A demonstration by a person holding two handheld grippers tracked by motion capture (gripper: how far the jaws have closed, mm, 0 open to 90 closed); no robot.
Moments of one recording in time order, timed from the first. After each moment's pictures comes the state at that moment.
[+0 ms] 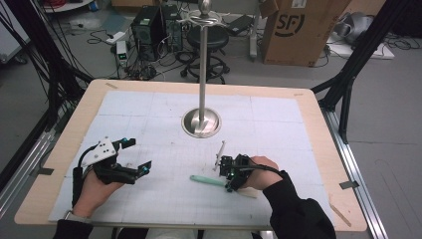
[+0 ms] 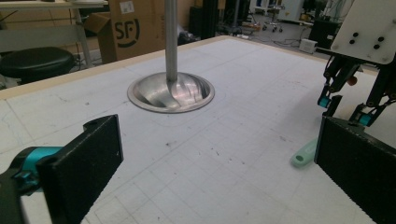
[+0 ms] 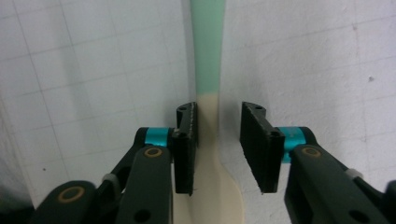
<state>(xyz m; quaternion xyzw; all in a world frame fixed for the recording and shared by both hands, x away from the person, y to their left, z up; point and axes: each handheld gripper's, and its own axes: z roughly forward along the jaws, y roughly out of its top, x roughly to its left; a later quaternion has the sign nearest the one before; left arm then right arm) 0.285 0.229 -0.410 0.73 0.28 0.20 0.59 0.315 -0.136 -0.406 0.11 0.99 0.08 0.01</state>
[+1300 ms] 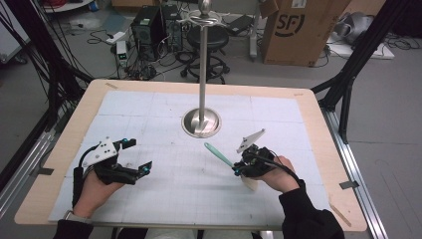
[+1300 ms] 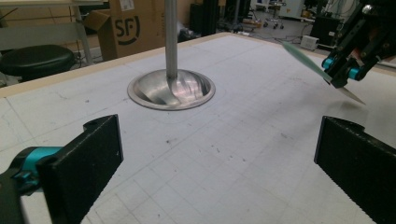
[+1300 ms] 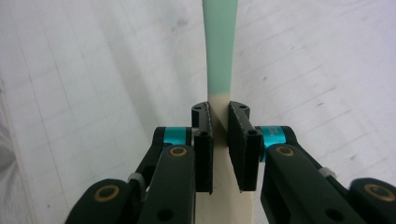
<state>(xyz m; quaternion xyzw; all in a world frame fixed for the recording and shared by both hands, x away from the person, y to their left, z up) 0.285 0.228 -0.411 0.73 0.28 0.20 0.59 0.317 -0.198 -0.382 0.24 0.93 0.28 0.05</state>
